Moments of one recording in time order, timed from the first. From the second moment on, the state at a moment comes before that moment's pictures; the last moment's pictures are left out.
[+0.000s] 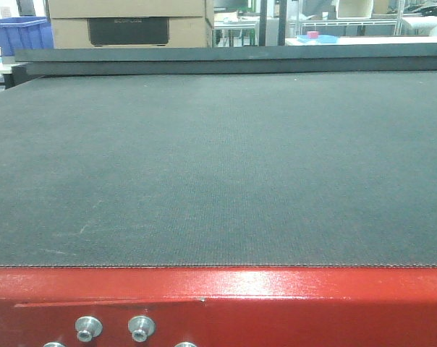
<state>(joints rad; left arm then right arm) -0.12 0.26 -0.47 0.06 0.12 -0.16 0.00 0.16 -0.44 0.12 0.23 -0.02</state>
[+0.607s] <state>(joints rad) -0.12 0.26 -0.47 0.06 0.12 -0.16 0.00 0.16 -0.44 0.12 0.23 -0.02</state>
